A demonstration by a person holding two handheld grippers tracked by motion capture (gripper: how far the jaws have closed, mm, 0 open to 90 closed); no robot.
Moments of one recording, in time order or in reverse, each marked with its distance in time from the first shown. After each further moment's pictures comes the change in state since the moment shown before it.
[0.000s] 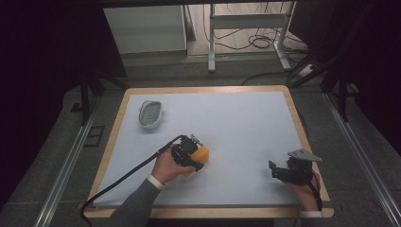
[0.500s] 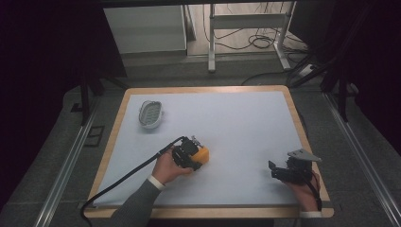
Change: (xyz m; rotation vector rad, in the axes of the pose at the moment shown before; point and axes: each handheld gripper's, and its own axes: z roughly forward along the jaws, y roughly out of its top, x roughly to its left) left arm 0.000 -0.002 0.000 0.007 -0.013 0.023; right arm 0.001 0.001 -0.001 -0.002 -0.004 -0.001
